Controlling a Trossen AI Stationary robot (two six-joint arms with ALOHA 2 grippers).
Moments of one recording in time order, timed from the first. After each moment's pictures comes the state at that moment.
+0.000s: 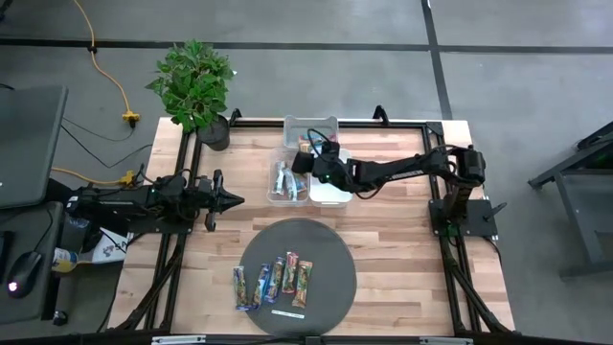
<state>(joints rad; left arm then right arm) 0.01 0.04 0.02 0.00 0.01 -0.16 -0.12 1.83 1.16 0.21 0.55 1.23</state>
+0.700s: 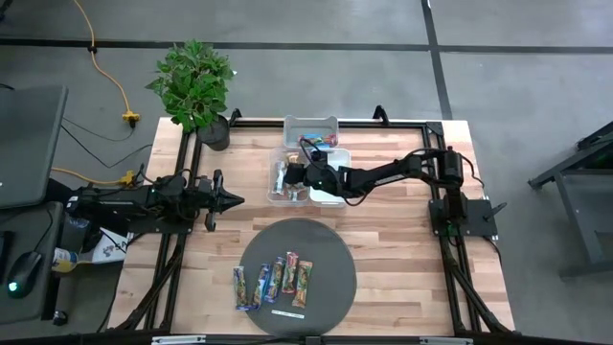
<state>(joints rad) 0.01 0.04 0.02 0.00 0.01 -0.16 -0.12 2.00 1.16 0.41 0.42 1.22</state>
